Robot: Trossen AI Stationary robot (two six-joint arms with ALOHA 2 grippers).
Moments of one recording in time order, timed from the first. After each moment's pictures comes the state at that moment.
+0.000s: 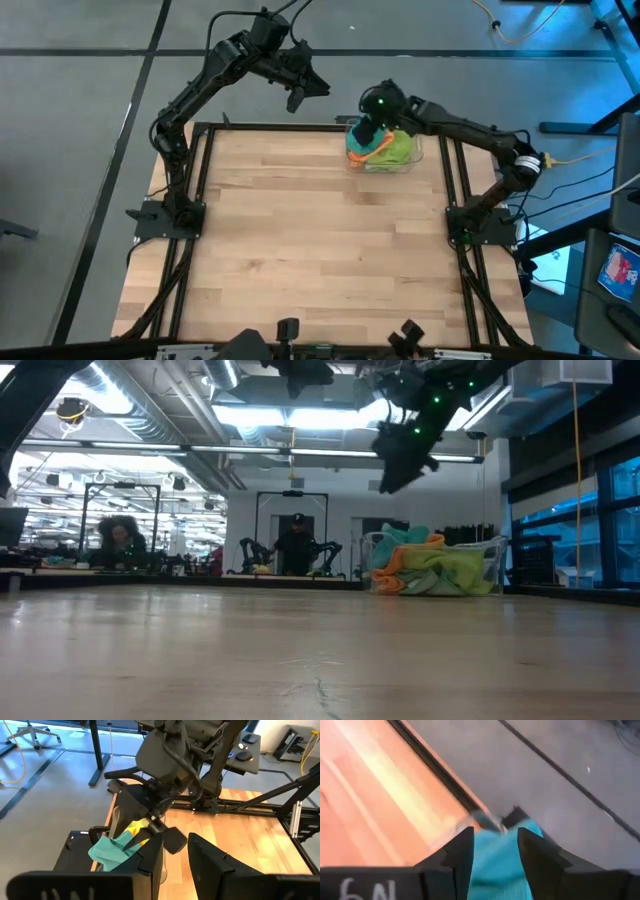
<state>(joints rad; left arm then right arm) 0.69 1.90 2.34 -0.99 0.64 0.25 -0.60 1.58 1.32 -0.52 0.21 0.00</state>
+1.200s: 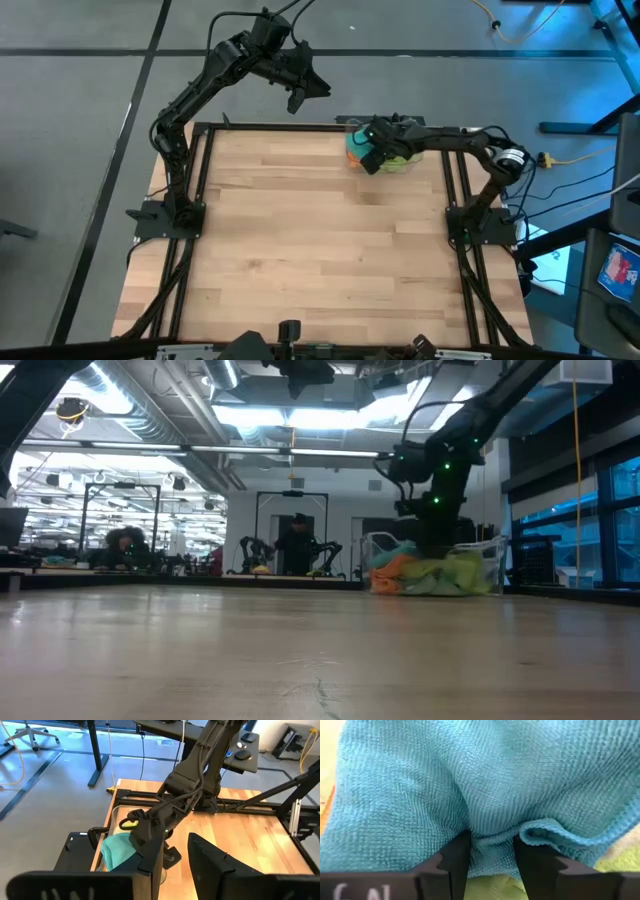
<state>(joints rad) 0.68 1.90 2.34 -0.99 0.64 0.25 -0.60 1.75 1.00 -0.49 0.30 0.16</state>
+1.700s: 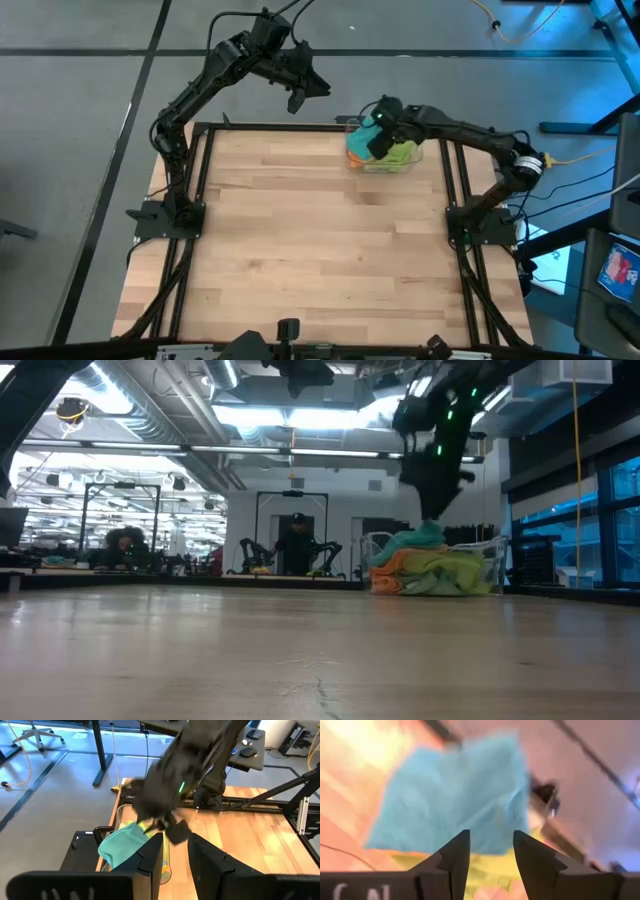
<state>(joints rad) 0.68 1.90 2.34 -0.99 0.61 0.27 -0.60 1.58 1.26 -0.83 0.34 0.15</state>
